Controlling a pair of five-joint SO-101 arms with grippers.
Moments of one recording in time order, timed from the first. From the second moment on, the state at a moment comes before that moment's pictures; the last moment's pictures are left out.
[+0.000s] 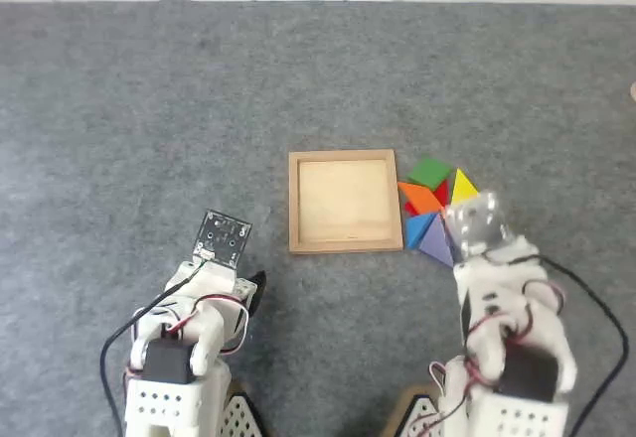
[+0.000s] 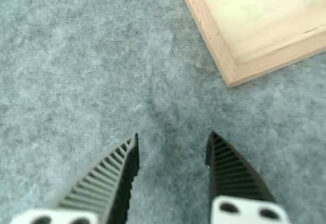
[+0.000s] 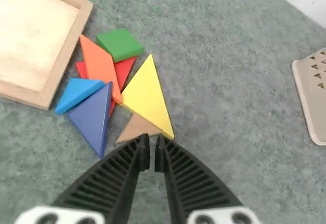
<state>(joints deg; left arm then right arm) -1.0 -103.0 97.1 72.2 -8.4 5.5 -86.0 66.7 68.4 32.4</state>
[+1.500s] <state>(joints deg) -1.0 -103.0 97.1 72.2 -8.4 -11.3 6.2 31.8 46.4 18.3</state>
